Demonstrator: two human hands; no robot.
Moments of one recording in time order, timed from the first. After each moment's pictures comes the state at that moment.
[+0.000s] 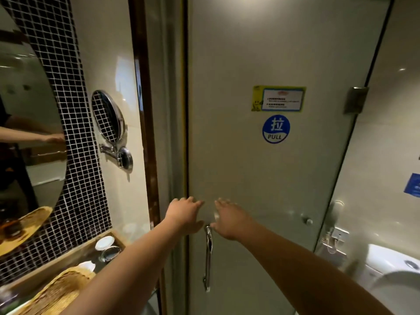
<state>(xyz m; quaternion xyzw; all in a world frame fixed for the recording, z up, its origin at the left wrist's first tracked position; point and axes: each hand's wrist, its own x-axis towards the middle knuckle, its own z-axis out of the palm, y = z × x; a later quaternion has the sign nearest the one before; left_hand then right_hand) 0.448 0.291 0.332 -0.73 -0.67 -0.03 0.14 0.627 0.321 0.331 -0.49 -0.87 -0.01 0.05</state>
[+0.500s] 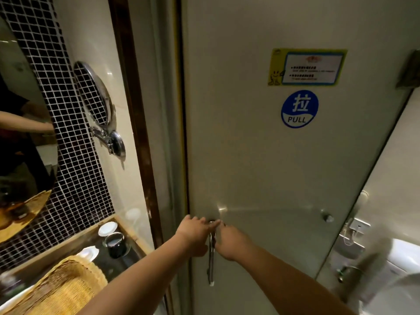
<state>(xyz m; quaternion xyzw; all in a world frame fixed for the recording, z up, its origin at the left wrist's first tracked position) 0.469 0.332 0.249 -0.77 -0.63 0.13 0.06 0.618 0.360 0.235 -0.53 -0.83 0.15 0.01</state>
